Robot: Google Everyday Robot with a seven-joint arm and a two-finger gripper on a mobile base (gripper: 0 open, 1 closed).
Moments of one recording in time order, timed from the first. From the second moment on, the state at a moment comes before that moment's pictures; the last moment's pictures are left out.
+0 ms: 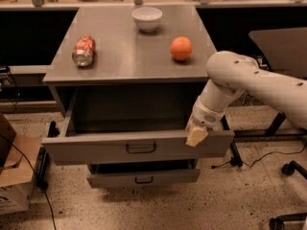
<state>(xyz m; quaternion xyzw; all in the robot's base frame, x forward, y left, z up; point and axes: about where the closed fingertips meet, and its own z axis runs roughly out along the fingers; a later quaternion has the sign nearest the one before) 0.527 -0.127 0.669 -0.64 0.75 0.16 0.05</state>
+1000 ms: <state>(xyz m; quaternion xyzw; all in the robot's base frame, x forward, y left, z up) 0.478 -0.134 0.653 -0.62 0.76 0.19 0.03</state>
